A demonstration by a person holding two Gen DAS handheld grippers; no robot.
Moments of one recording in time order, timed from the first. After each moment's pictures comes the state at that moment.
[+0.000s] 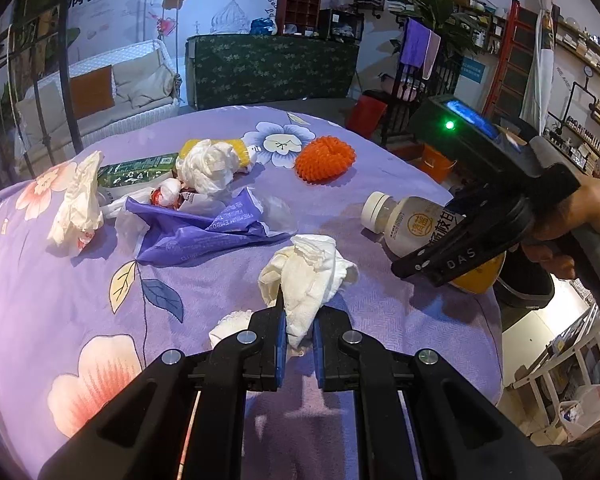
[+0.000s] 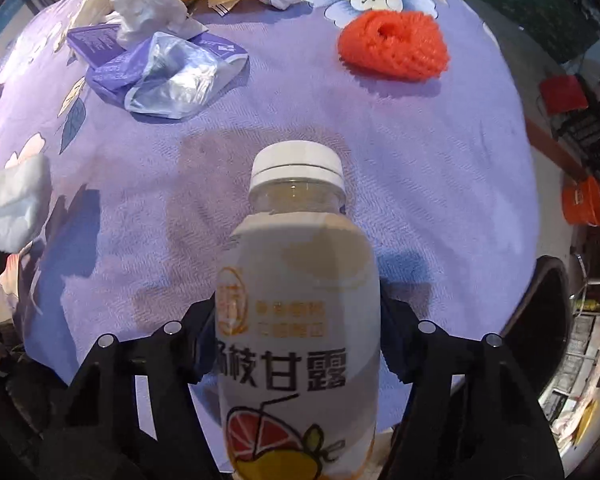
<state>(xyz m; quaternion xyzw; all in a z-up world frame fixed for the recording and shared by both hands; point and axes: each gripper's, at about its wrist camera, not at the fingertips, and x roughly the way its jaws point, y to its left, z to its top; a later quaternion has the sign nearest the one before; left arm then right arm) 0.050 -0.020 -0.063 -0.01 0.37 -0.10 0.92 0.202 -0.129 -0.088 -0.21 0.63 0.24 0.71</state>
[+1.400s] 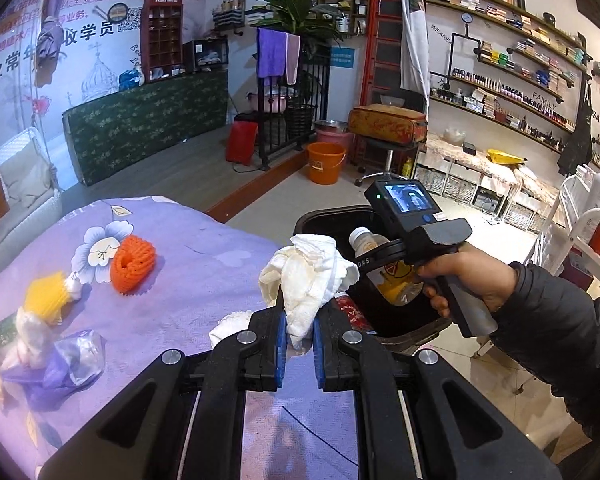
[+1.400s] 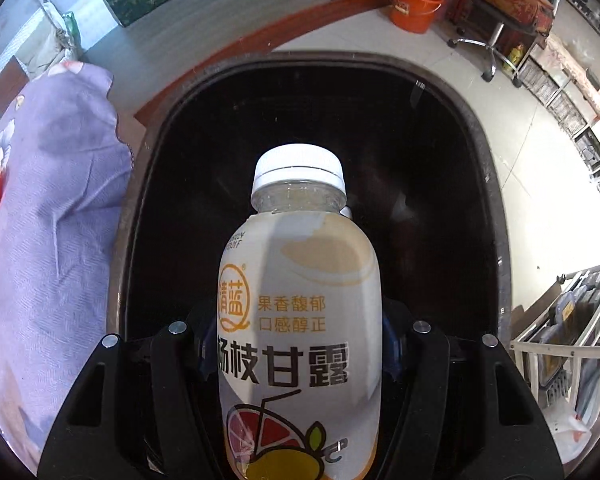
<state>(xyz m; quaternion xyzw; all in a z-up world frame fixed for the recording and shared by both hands) 0.072 -0.193 -0.020 0.09 0.31 -0.29 0.90 0.230 -0.433 -0.150 0.12 0.61 -0.09 0.78</state>
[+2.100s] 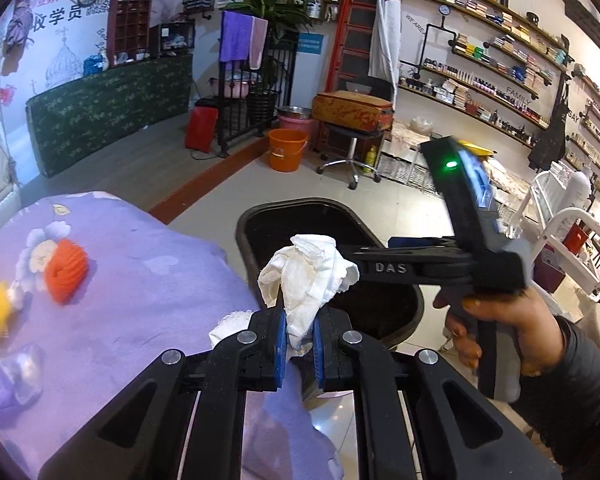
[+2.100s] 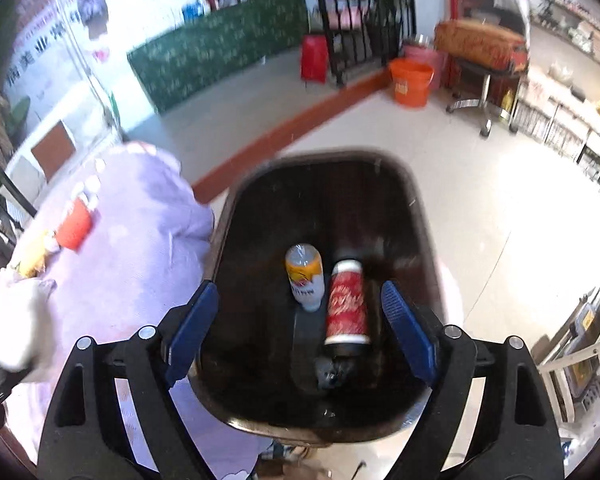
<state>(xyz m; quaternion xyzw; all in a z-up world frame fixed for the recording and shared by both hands) 0.088 -0.249 -0.028 0.07 0.34 -0.36 0.87 0.120 -0.434 -0.055 0.15 0.43 -0.08 0.89</state>
